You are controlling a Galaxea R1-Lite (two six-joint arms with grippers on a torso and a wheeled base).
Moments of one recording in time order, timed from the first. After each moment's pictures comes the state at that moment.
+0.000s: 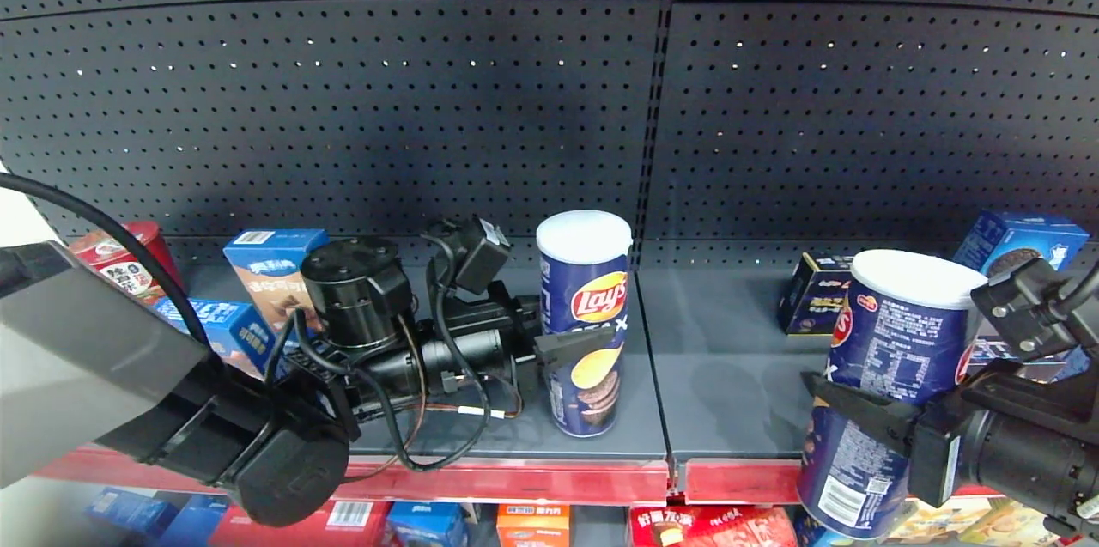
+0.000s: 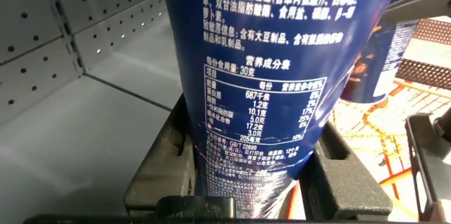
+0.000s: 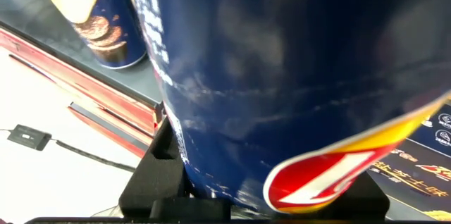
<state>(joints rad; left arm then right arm) -0.51 1.98 -0.74 -1.26 -0.69 -0.06 0.62 1.21 -0.45 -0.50 -0.13 0.03</state>
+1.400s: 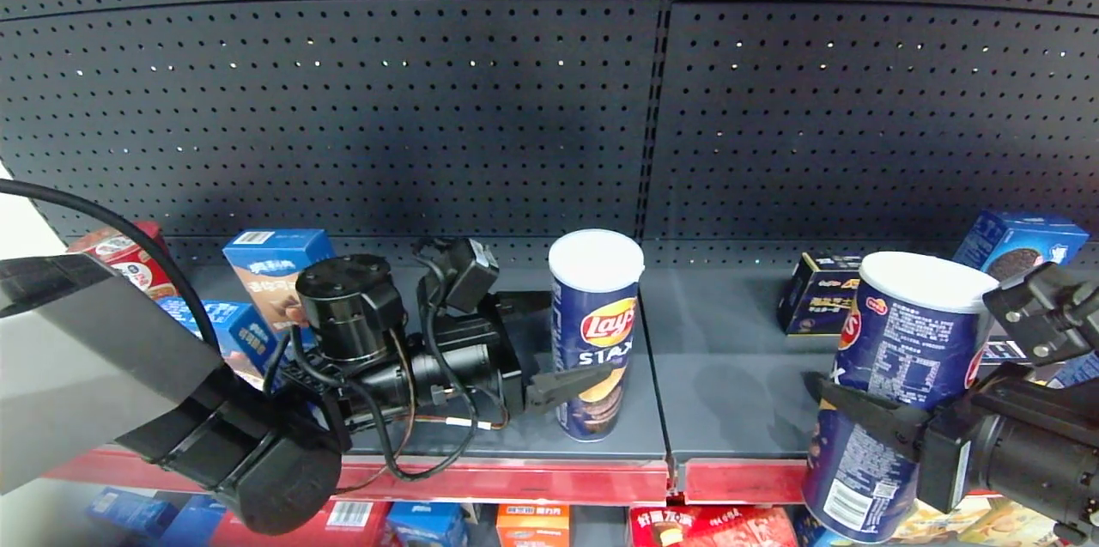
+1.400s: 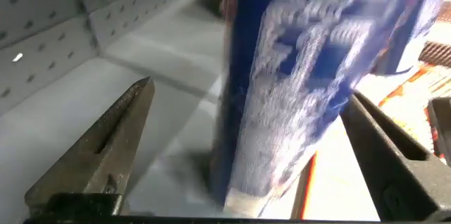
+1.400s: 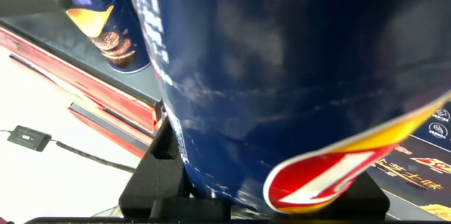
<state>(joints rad) -0.46 2.01 -0.68 -1.31 -0.71 0.00 0.62 1.19 -0.43 -0.50 -0.13 0.03</state>
